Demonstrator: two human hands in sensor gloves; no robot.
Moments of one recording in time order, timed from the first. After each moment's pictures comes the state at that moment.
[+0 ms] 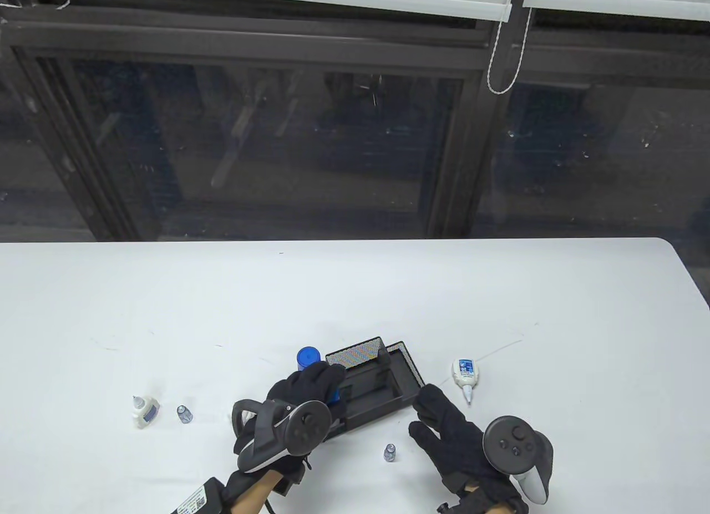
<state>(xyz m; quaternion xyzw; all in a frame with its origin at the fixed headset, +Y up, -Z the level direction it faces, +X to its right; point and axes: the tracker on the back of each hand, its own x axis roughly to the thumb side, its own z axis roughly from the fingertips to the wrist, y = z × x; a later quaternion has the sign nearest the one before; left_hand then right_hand) -0.114 -0.667 -0.281 0.11 -0.17 0.10 0.98 0.170 -0.706 -0.259 0.15 0.01 0.87 0.47</state>
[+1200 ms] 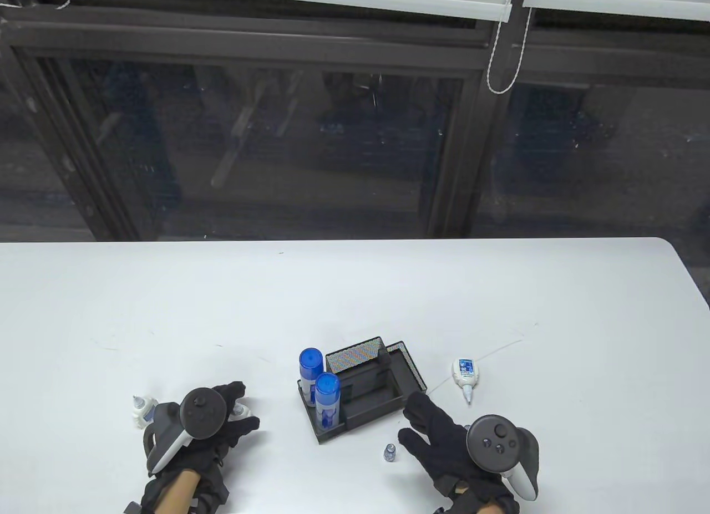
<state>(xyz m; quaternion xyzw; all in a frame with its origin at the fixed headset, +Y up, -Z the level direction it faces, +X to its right) -0.259 -0.761 -0.301 -0.08 0.01 0.18 0.98 0.157 -0.714 -0.260 0.16 0.04 0.89 0.43</state>
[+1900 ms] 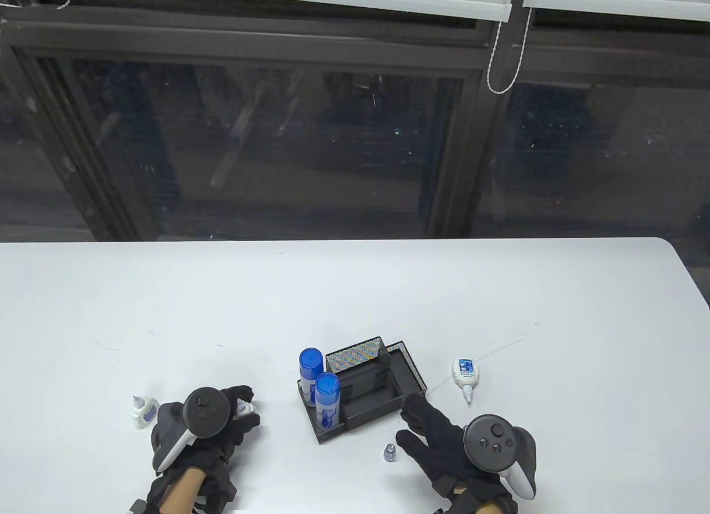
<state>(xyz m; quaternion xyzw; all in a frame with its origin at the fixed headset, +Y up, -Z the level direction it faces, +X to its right) -0.250 -0.756 -0.301 -0.05 -0.01 0.22 0.97 0.155 -0.716 -0.261 0.16 0.05 0.89 0.43</state>
